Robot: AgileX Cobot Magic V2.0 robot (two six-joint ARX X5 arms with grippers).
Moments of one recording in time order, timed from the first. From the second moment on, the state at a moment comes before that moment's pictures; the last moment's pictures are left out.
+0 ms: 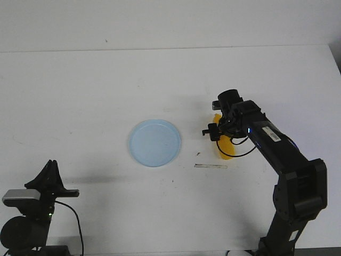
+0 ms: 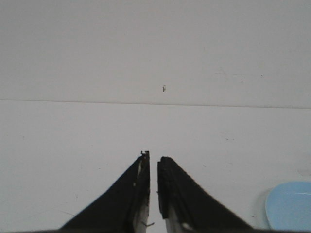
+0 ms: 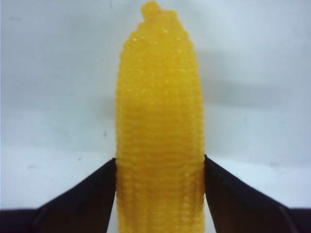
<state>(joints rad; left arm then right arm) -0.01 0.15 0.38 -0.06 0.00 -0.04 0.23 1.85 1.48 -0.94 -0.04 0.17</state>
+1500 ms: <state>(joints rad) -0.01 0.15 0.38 -0.06 0.00 -0.04 0.56 1.99 1.57 -0.61 -0.46 0.37</state>
